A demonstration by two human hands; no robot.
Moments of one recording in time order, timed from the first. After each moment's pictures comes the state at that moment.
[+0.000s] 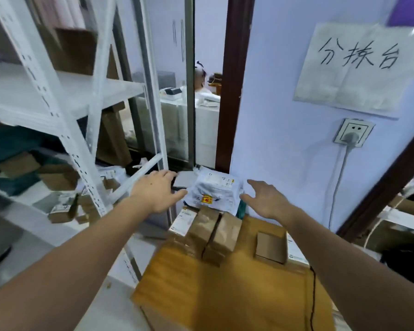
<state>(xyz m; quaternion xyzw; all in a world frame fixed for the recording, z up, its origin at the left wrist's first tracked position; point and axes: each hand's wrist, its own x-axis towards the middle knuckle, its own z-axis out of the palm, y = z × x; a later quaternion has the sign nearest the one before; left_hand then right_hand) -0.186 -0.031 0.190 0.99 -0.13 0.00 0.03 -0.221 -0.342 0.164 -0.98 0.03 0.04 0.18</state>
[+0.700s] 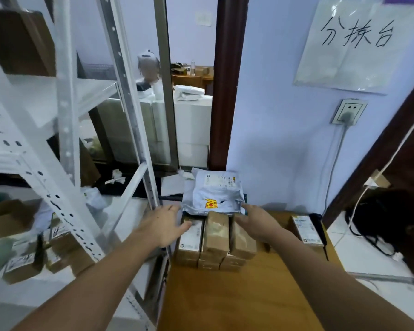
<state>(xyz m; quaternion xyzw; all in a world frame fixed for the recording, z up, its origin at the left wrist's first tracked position) -0.096 0.033 0.101 0.96 -0.25 -0.11 0.05 -0.185 -0.227 0.088 -0.95 0.20 0.10 0.23</state>
